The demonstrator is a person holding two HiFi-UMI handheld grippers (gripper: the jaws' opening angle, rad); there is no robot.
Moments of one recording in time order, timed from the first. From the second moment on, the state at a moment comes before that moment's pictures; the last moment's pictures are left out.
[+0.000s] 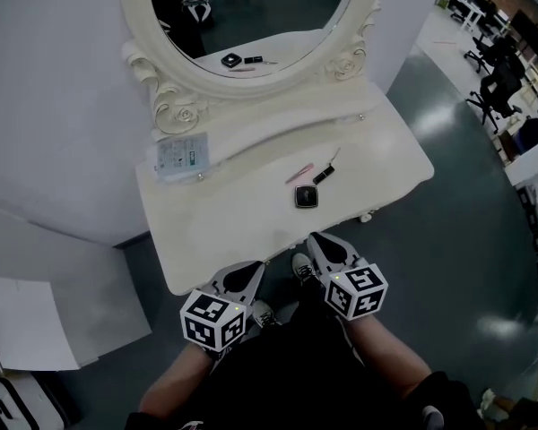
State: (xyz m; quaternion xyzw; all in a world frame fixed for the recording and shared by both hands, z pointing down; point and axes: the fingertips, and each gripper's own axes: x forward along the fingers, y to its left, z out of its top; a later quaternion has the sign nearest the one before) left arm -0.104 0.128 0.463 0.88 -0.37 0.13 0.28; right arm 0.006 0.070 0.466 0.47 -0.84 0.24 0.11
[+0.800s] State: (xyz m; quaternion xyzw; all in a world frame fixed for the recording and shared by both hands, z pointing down) left arm -0.074 0.099 0.497 0.85 -0.39 0.16 0.33; right arm 0.029 -0.035 0.585 0.53 -0.76 0.31 0.20
